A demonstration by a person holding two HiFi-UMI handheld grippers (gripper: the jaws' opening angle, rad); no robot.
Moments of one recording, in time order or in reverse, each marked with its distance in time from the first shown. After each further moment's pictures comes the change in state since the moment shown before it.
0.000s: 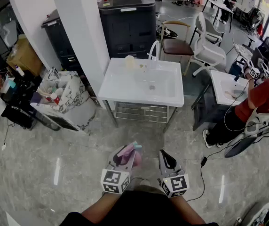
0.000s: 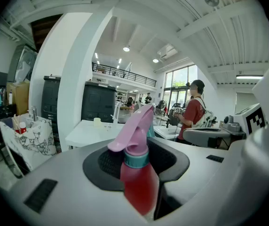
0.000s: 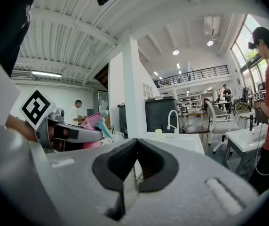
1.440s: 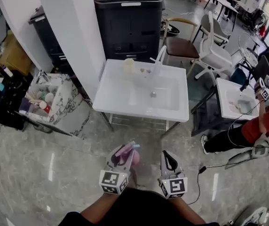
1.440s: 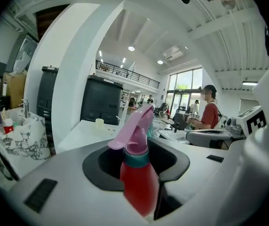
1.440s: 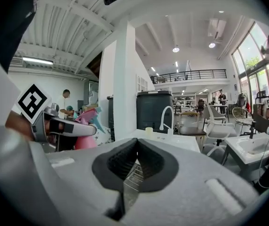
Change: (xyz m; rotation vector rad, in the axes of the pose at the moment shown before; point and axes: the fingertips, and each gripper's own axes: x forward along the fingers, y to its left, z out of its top) left arm 0.150 0.109 0.021 -0.048 -0.009 -0.012; right arm 0.161 -0.082 -0.011 -0.062 0.066 -0.099
